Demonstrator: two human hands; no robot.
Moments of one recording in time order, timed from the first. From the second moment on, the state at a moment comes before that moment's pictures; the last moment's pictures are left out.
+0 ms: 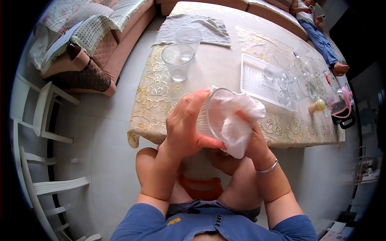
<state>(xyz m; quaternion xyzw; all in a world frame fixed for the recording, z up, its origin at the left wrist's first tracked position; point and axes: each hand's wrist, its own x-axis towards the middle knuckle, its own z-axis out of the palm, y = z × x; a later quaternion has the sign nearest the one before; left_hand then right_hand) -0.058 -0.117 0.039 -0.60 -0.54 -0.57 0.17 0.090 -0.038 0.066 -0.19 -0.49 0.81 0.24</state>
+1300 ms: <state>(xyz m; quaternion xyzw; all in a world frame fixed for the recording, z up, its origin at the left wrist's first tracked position) -0.058 -0.130 0.049 -0.37 -0.55 -0.55 -0.51 0.092 -0.033 0.052 -0.04 -0.88 0.27 0.38</state>
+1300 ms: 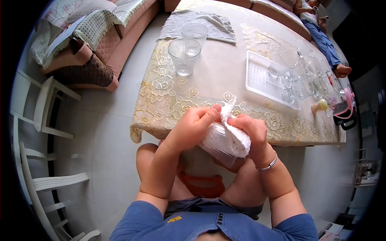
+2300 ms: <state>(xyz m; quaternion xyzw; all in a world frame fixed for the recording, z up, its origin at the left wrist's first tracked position) -0.043 -0.132 0.038 -0.54 -0.49 -0.68 -0.06 0.092 -0.034 0.035 -0.22 -0.64 0.69 0.27</state>
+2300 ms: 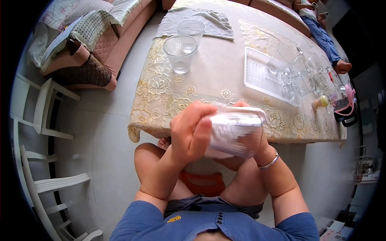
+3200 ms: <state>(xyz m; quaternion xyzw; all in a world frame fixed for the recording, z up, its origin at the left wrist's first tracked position) -0.047 -0.133 0.054 -0.52 -0.52 -0.68 -0.05 0.089 -0.034 0.042 -0.22 -0.70 0.62 0.29</state>
